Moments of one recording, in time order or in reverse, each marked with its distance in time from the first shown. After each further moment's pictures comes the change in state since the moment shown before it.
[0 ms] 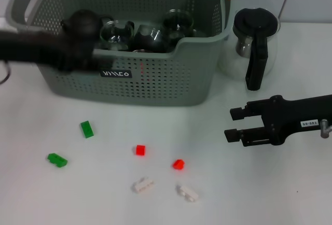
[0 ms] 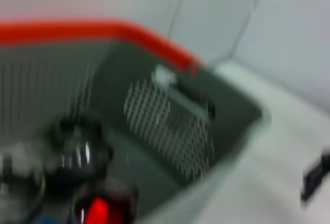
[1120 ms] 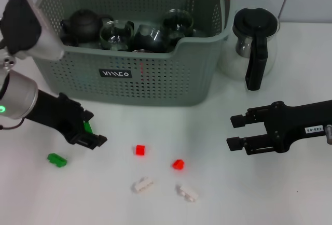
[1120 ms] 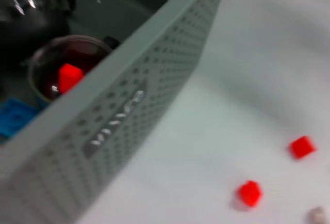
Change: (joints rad) left arm 0.040 -0.050 0.363 -0.038 0.371 -0.148 0.137; right arm -0.004 -0.006 0.001 0.000 -0.005 -0.052 0.000
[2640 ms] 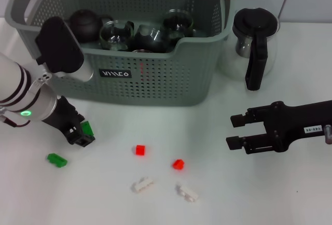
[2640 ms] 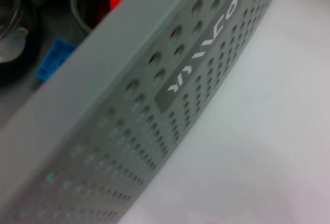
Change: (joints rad) left arm -0.064 0.004 0.165 -0.242 0.213 -0.318 -0.050; right arm -0.001 0.001 0.002 0.007 -0.001 0.014 0.000
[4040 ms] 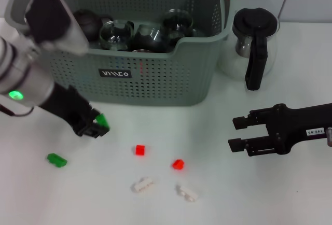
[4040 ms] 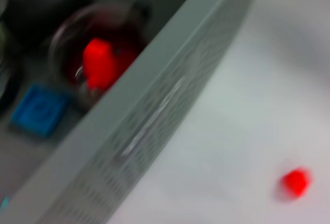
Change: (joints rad) left arm -0.024 0.009 -0.087 0.181 -0.127 0.285 -0.023; right arm -0.012 -0.001 -0.002 -0.002 0.000 -0.002 0.000
